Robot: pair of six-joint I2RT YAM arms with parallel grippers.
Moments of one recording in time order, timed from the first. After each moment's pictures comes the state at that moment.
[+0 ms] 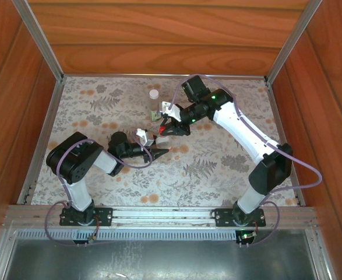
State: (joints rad) left arm -0.57 1.80 0.43 1.29 0.81 -0.03; right arm 0.64 1.67 1.64 -1.04 -0.73 -0.86
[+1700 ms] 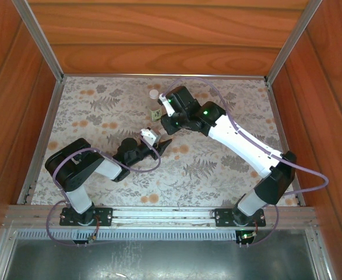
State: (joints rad) left arm -0.76 1.73 0.43 1.21 0.16 -0.02; right arm 0.86 1.59 1.60 -0.89 0.04 0.15
